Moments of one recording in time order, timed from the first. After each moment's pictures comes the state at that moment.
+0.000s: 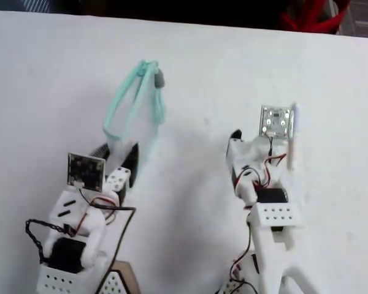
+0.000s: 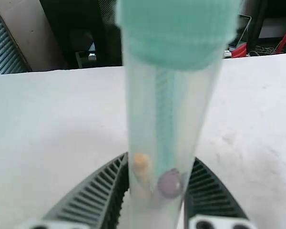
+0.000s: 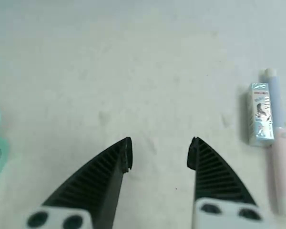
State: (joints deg) left arm 6.1 -104.8 90.0 43.4 -0.7; right arm -4.9 -43.2 72.6 12.9 -4.4
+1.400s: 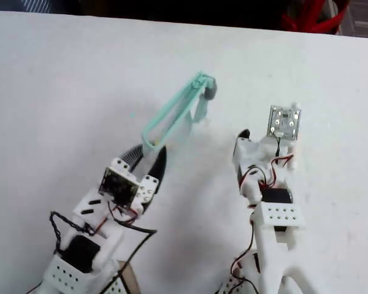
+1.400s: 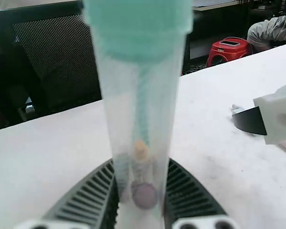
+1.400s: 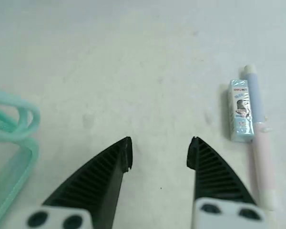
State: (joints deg) left arm 23.3 -104.0 94.6 29.1 -6.6; right arm -1.7 -43.2 72.6 12.9 -4.4
